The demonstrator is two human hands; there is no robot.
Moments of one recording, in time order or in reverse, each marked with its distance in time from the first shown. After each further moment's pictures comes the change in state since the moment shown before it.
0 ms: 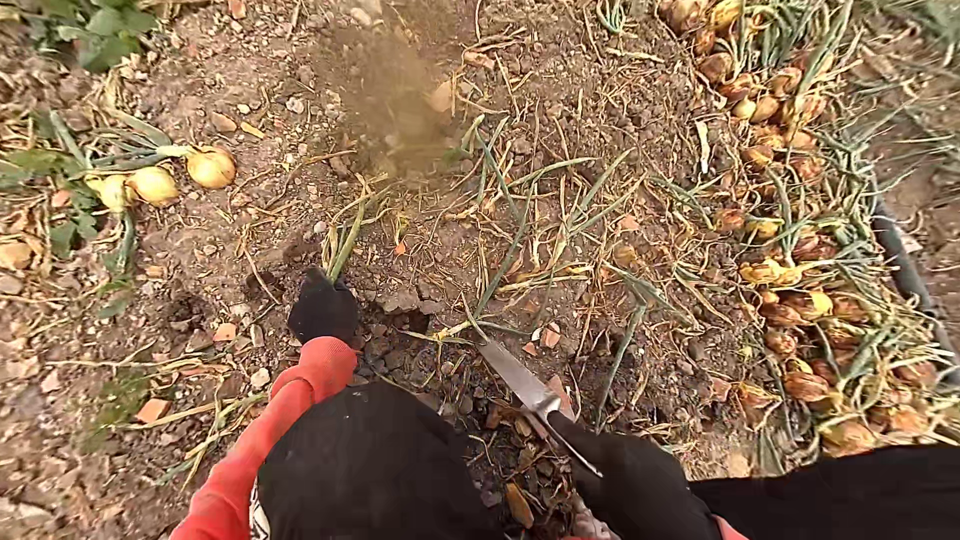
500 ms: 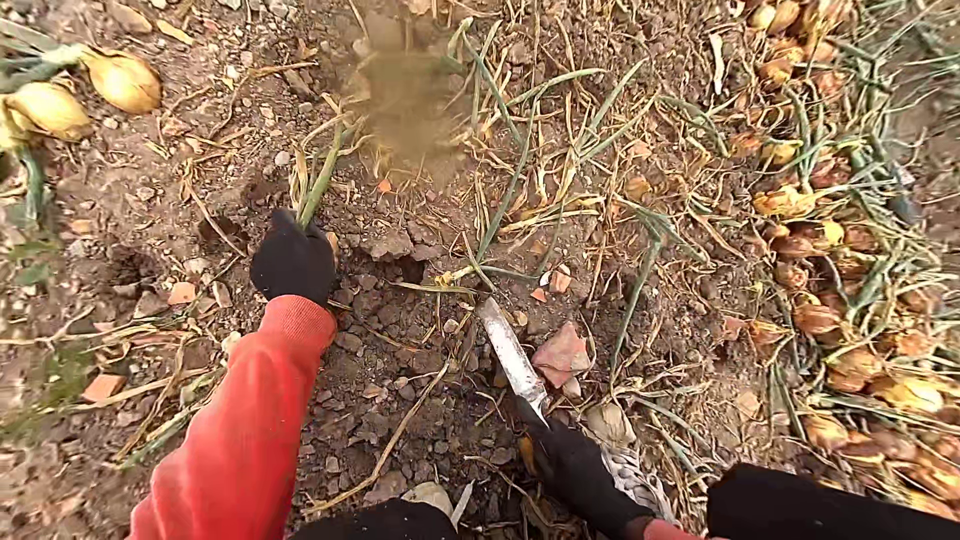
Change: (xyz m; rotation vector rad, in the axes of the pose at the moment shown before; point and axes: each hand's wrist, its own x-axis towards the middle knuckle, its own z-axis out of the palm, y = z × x) left_hand -0.006 -0.025 0.003 -0.011 0.067 0.202; right_hand 0.038 0.020 0.208 0.067 -0.008 -0.038
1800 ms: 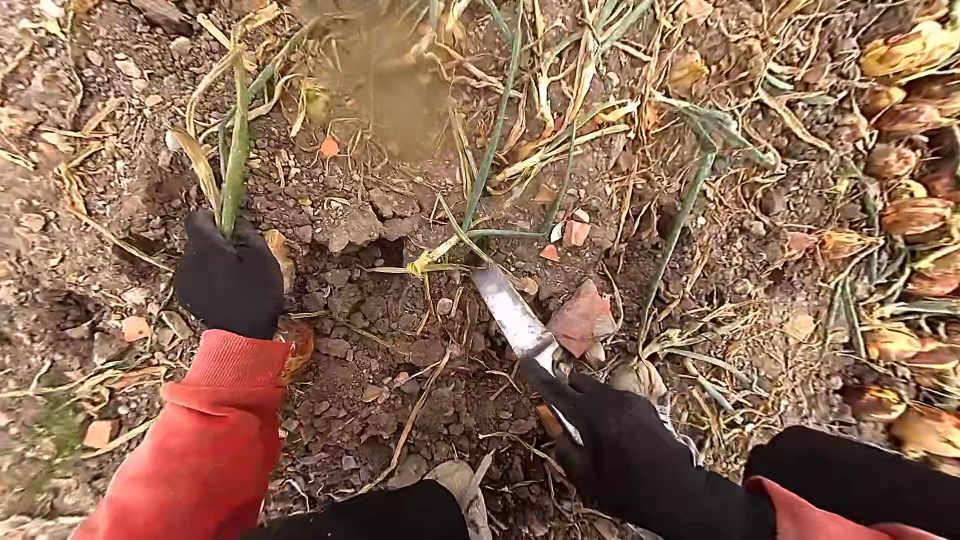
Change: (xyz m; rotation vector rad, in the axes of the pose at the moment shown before) left_hand 0.012 -0.008 -0.001 0.070 0.022 0.076; right_hand -0.014 -0.051 -0.116 0.162 0.211 -0.189
